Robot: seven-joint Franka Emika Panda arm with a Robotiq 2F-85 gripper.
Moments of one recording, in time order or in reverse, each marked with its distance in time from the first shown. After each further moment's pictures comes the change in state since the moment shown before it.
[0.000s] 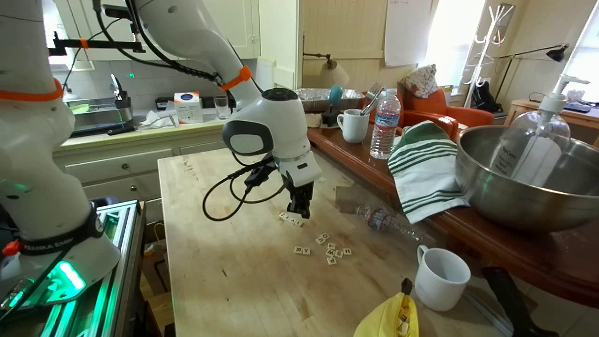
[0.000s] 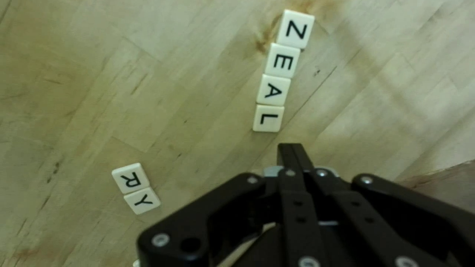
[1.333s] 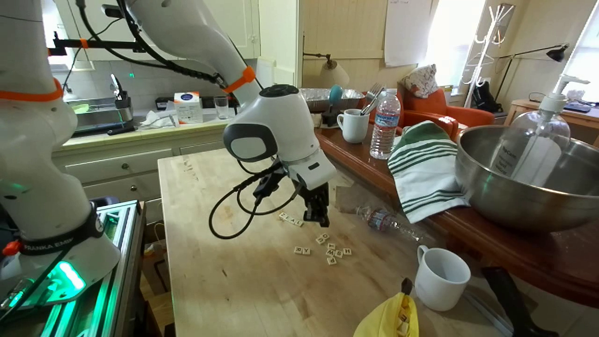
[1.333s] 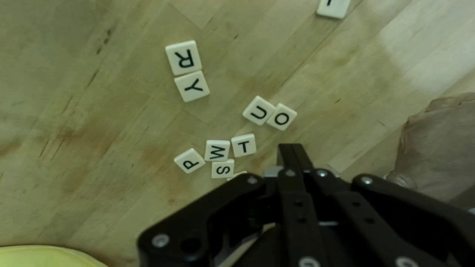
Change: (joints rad) arm -0.044 0.005 -0.059 0.021 -0.051 0.105 -0.099
